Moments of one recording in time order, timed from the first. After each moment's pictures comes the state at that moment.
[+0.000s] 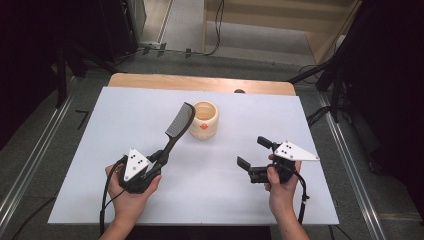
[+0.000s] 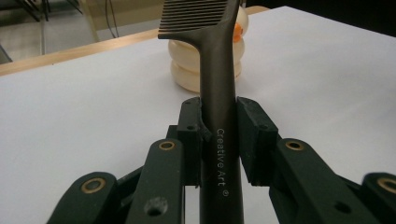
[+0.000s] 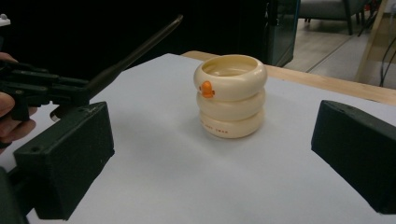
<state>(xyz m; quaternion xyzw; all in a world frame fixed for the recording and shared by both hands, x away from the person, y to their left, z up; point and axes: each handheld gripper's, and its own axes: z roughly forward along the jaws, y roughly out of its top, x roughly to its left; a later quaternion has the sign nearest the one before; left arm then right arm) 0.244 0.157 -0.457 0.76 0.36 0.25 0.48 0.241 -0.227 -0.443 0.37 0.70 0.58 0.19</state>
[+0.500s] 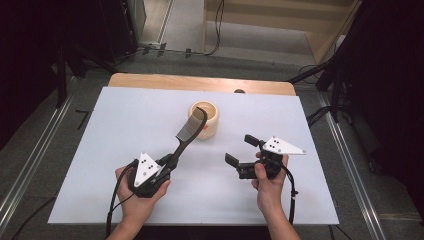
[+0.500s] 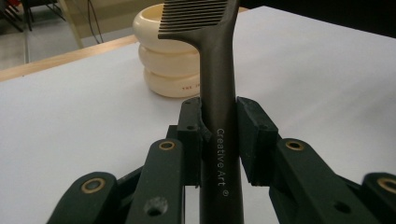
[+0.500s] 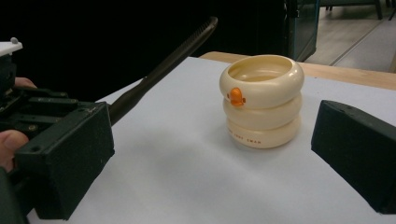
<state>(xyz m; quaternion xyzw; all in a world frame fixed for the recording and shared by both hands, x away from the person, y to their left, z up) 0.235 0.136 -0.461 0.77 0.34 0.25 0.48 0.253 -0.200 -0.443 0.39 0.69 0.60 0.15</state>
